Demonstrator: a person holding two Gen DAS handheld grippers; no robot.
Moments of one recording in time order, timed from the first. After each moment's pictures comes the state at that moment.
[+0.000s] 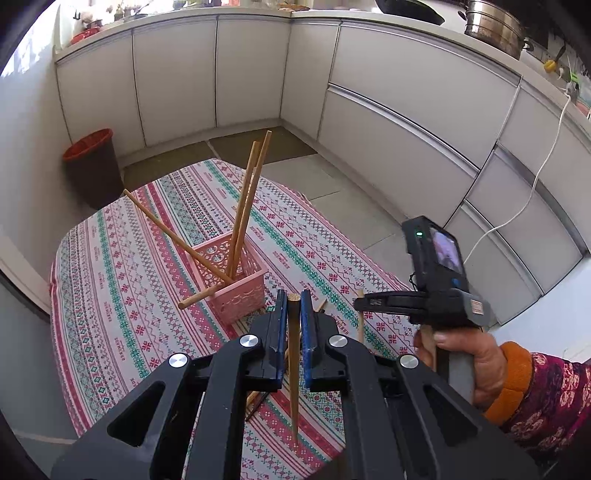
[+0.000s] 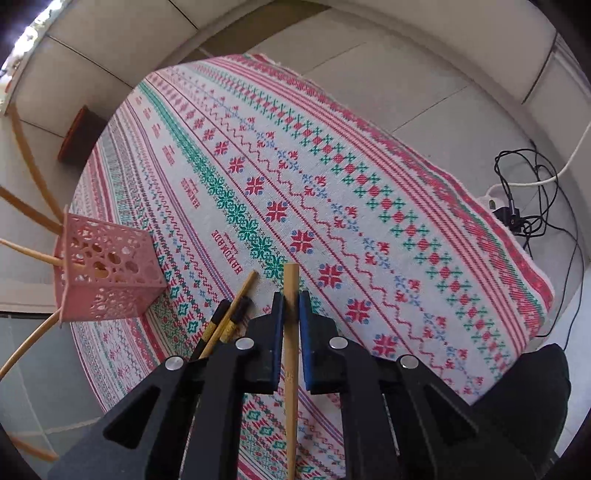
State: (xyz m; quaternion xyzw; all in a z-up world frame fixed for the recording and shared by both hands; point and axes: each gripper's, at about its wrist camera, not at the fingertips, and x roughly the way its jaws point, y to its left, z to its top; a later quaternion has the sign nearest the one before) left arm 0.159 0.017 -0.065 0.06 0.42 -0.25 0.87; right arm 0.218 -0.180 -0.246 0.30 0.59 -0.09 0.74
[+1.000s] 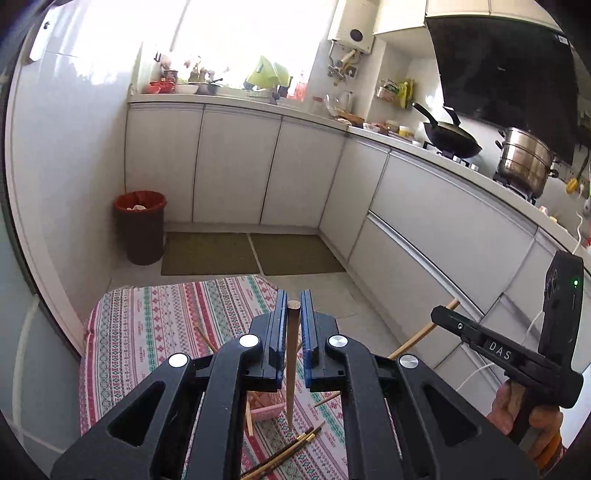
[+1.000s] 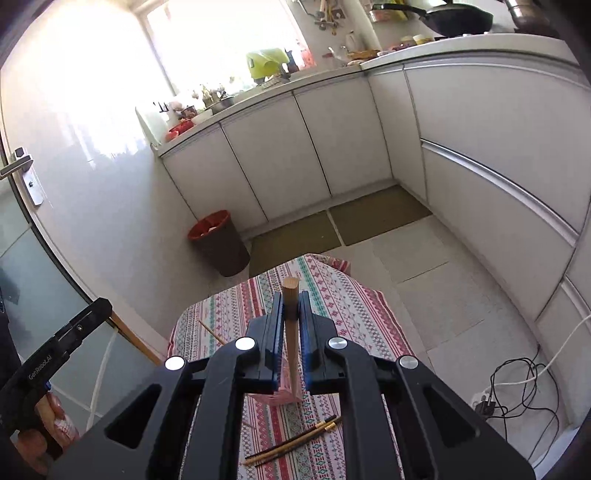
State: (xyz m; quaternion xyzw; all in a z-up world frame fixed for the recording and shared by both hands) left arm 0.181 0.058 0.077 -0.07 0.26 -0.17 0.95; right arm 0.190 -0.176 0.048 0.20 0.31 0.04 0.93
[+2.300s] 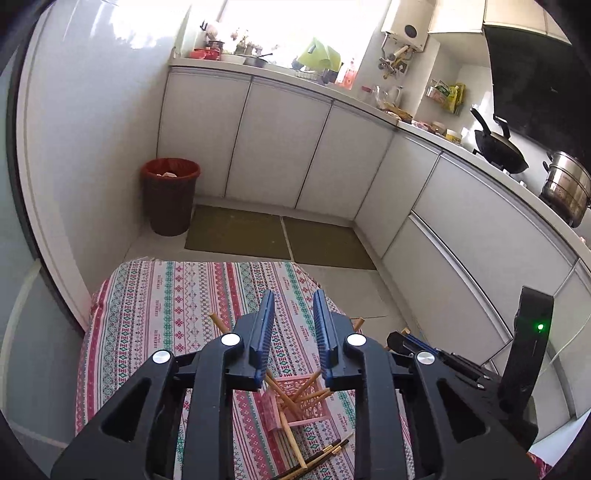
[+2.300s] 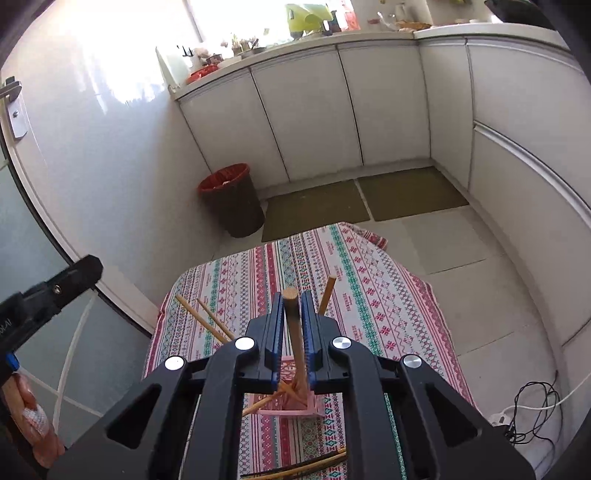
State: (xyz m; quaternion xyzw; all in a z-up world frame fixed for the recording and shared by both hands) left arm 0.233 0.100 0.038 -0.11 0.30 -0.11 0.94; right arm 0.284 -0.093 -0.033 0.14 0.38 0.09 0.91
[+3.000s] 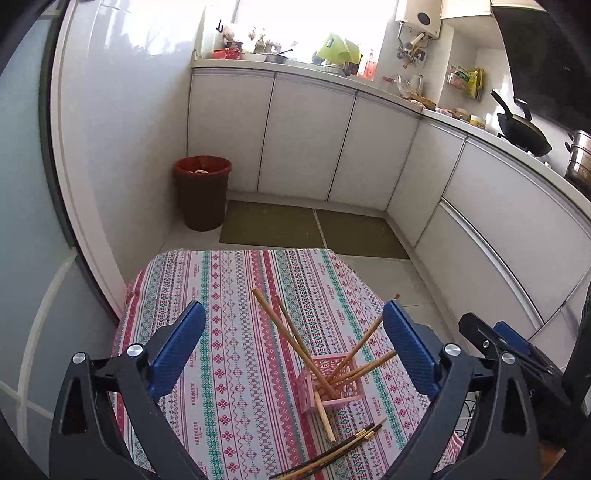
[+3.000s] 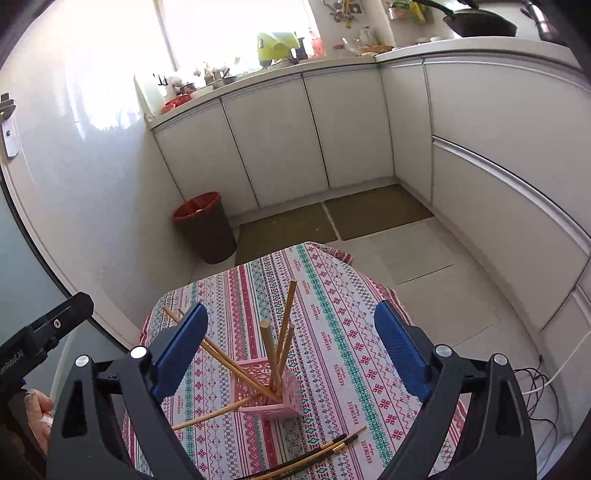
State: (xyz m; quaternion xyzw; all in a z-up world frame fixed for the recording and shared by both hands) left arm 0.209 0.100 0.022 -0.07 0.32 -0.05 0.94; right arm 0.237 -0.109 -0.020 0.15 0.33 0.01 0.93
